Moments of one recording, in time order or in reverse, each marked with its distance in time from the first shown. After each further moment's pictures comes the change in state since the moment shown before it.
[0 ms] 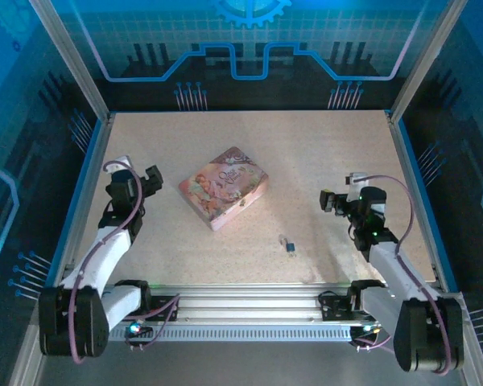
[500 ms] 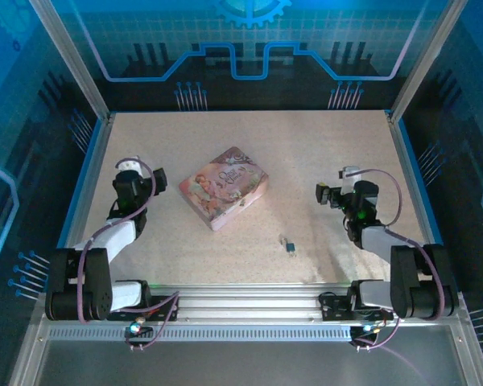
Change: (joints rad) left arm 0.027 0.193 -0.042 0.271 0.100 0.172; right arm 0.000 0.316 0.000 0.386 -0.014 -0.055
